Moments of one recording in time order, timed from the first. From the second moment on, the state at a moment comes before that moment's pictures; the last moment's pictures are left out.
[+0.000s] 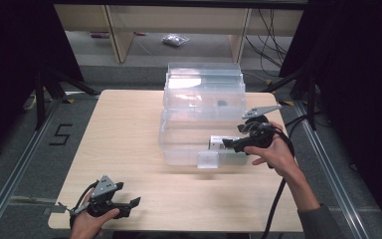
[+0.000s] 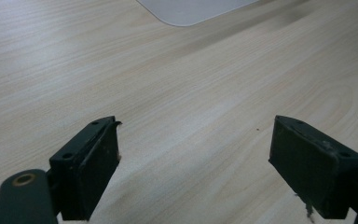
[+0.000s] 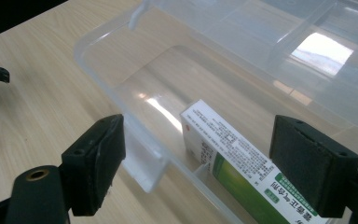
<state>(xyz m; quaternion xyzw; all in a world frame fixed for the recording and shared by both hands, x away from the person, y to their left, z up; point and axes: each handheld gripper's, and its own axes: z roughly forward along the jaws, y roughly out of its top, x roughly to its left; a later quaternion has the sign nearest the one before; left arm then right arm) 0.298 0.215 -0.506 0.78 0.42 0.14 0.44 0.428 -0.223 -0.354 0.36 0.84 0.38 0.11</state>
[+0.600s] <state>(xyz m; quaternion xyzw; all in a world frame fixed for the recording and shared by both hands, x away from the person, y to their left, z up) 0.298 0.215 -0.506 0.78 0.42 0.14 0.44 0.410 -0.217 -0.361 0.36 0.84 0.39 0.14</state>
